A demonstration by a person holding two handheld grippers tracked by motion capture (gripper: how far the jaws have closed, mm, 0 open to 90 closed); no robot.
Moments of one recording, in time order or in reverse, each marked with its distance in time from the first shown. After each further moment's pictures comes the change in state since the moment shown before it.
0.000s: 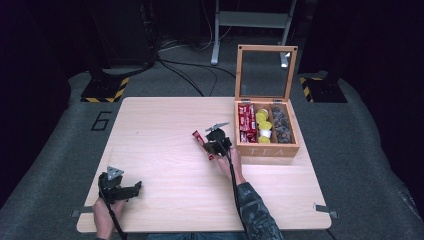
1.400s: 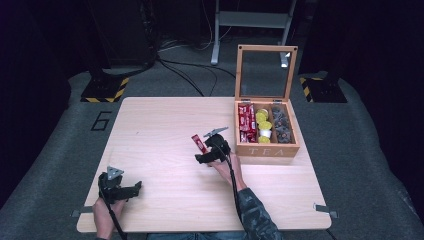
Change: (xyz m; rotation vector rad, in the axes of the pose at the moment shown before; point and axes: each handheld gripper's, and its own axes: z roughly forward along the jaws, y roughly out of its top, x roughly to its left) left arm 0.000 0.000 0.000 0.002 -0.001 -0.001; right arm 0.014 -0.011 -0.011 0.007 0.069 -0.039
